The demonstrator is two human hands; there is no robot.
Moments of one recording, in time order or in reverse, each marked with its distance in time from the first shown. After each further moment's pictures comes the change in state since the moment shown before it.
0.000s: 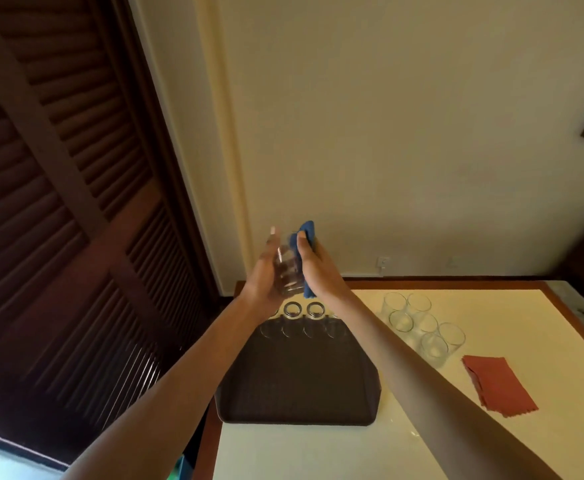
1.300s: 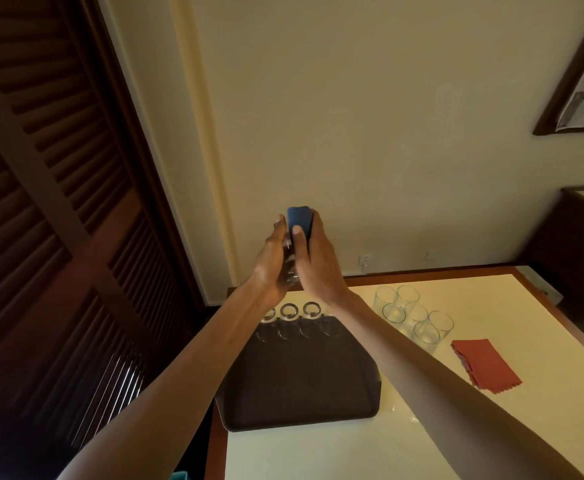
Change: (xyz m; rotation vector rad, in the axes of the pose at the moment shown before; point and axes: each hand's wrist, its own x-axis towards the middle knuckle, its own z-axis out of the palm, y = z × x) left_hand -0.004 0.029 0.010 0.076 -0.019 0.019; right_hand 0.012 0.008 0.022 -0.251 0.311 -0.448
